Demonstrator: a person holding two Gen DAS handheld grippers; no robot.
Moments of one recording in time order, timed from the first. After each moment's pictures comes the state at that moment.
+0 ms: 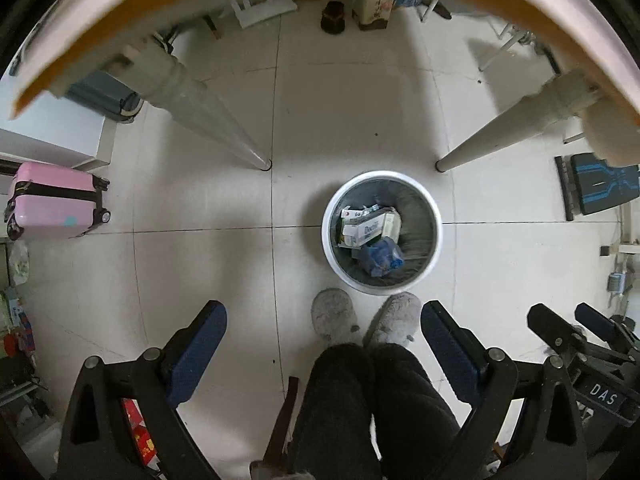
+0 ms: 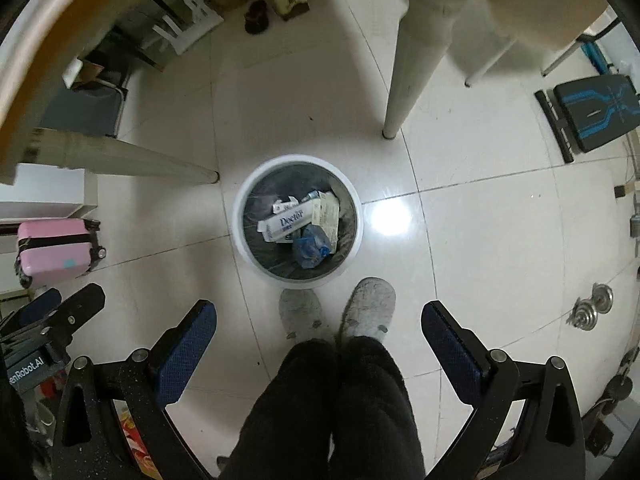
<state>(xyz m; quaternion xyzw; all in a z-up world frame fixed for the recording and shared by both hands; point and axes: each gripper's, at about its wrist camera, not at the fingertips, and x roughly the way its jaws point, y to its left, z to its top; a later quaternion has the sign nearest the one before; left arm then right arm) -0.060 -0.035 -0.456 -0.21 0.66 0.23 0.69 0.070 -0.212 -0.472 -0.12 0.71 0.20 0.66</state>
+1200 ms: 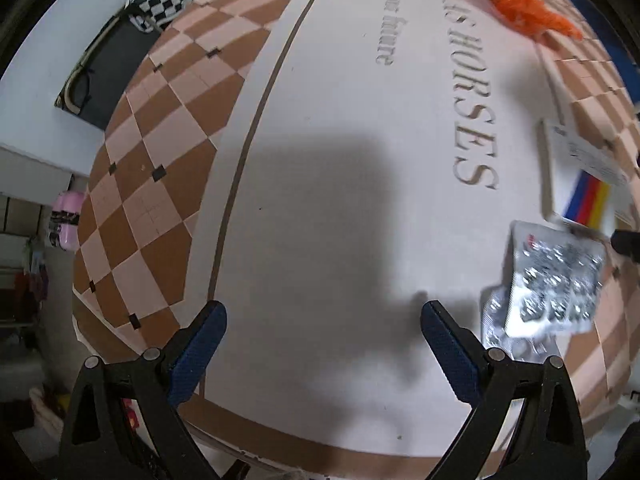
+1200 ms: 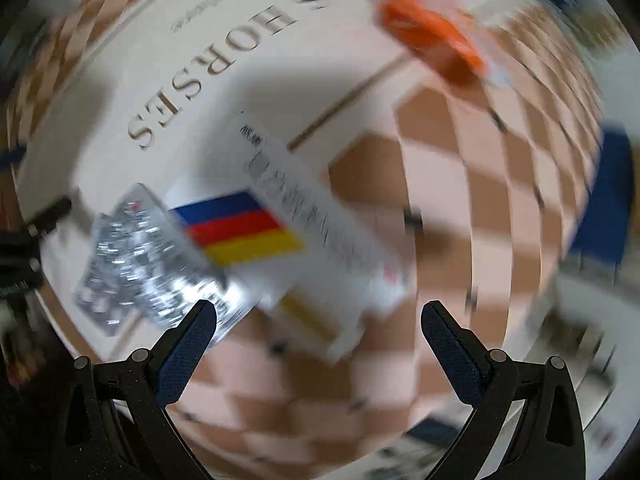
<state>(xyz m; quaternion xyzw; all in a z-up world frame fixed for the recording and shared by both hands) 0.206 0.141 -0.354 -0.25 0.60 0.38 0.66 0.449 0.112 -0.323 -0.56 0.51 0.44 0.48</state>
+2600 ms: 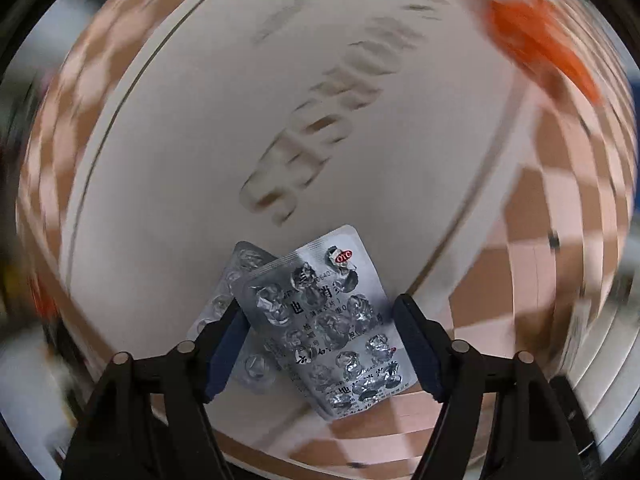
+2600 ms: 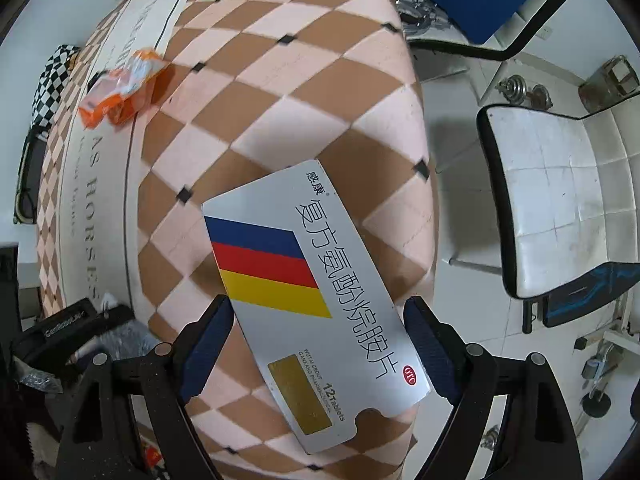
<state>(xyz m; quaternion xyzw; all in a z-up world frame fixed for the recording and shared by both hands) 0.285 0.149 -0.360 -0.41 0.60 0.37 0.58 0.569 -0.034 -0.309 -0.17 0.69 0.28 0.65</state>
